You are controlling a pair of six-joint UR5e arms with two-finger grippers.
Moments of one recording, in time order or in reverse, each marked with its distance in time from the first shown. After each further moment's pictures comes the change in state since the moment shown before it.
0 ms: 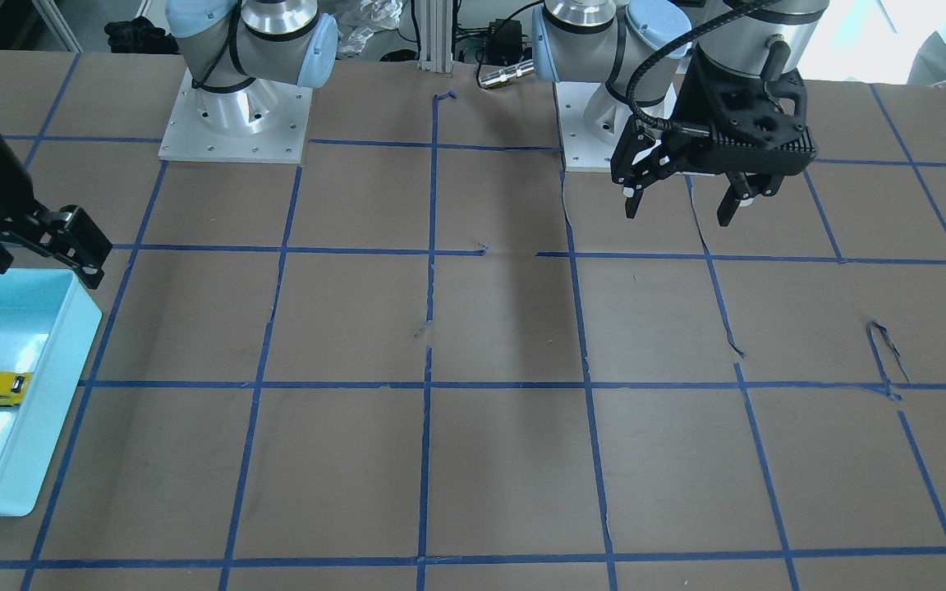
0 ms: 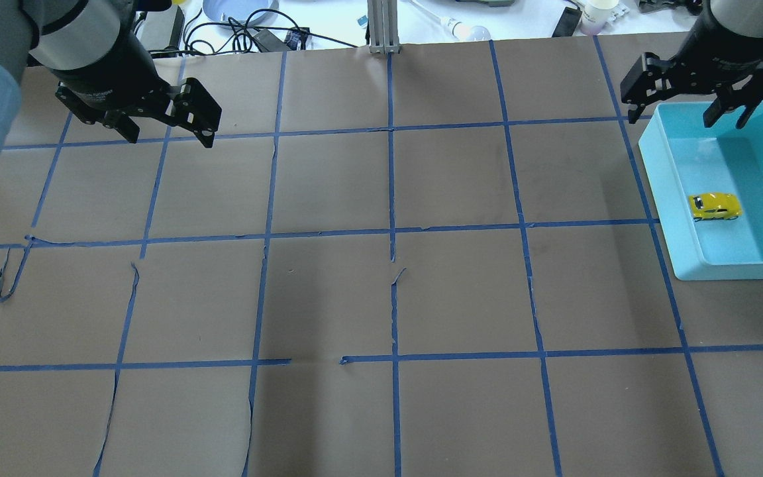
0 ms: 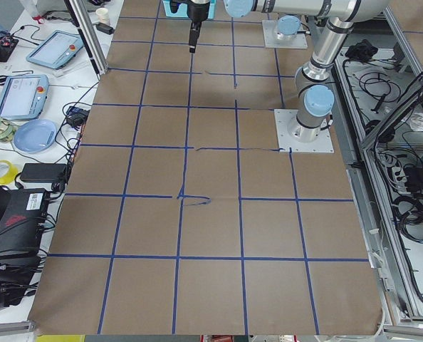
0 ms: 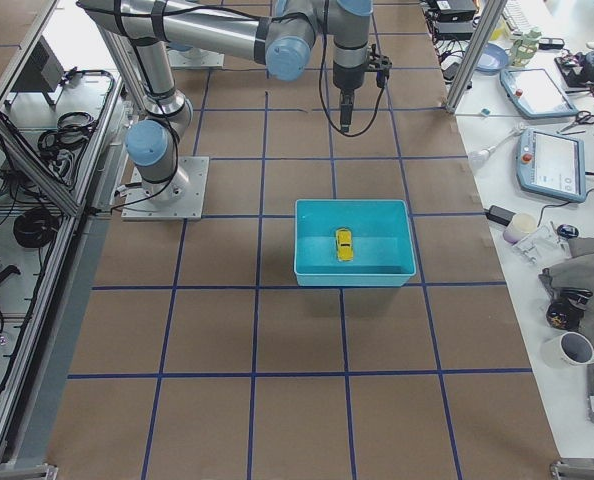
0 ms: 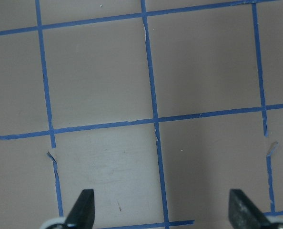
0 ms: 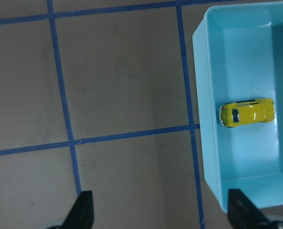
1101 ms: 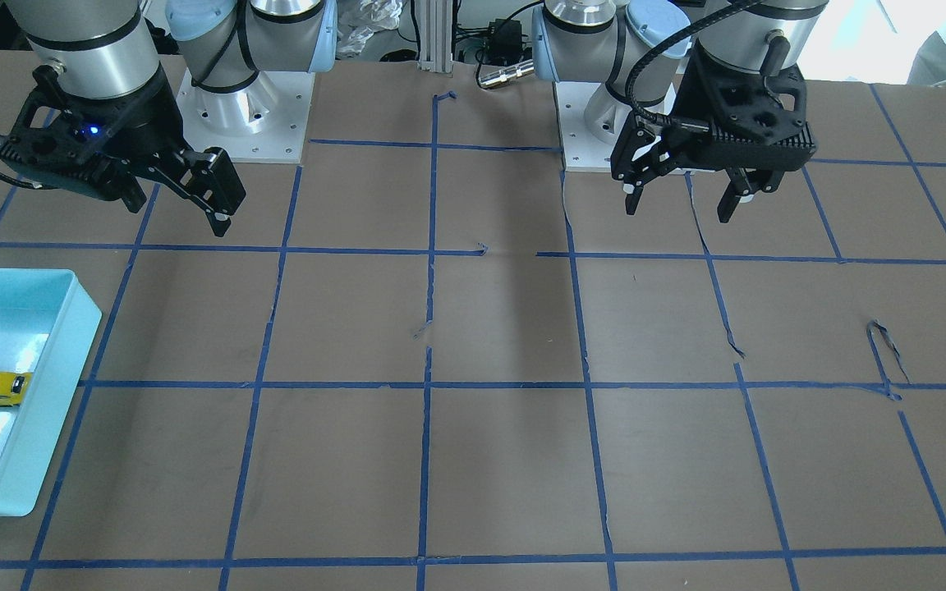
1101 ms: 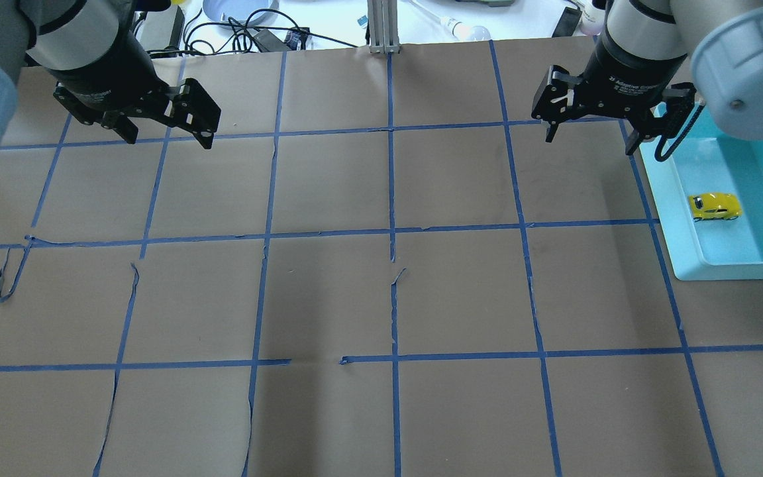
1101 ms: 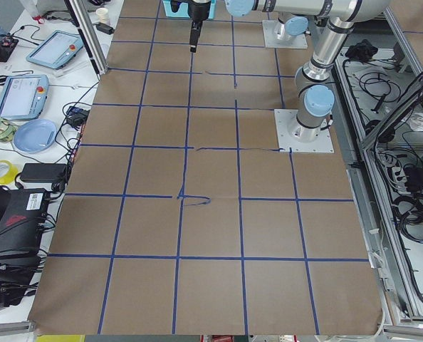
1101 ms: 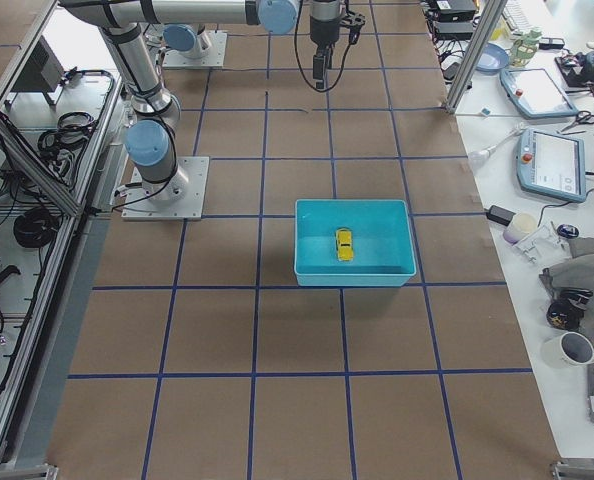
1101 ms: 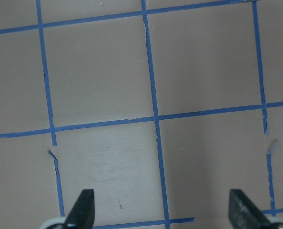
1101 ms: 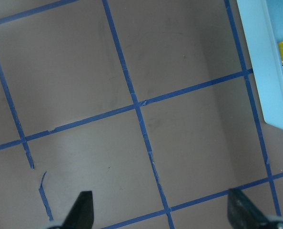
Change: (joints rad) left arm -0.002 0.004 0.002 -0.006 0.002 0.000; right arm 0.195 -0.056 0.004 0.065 -0.001 0.253
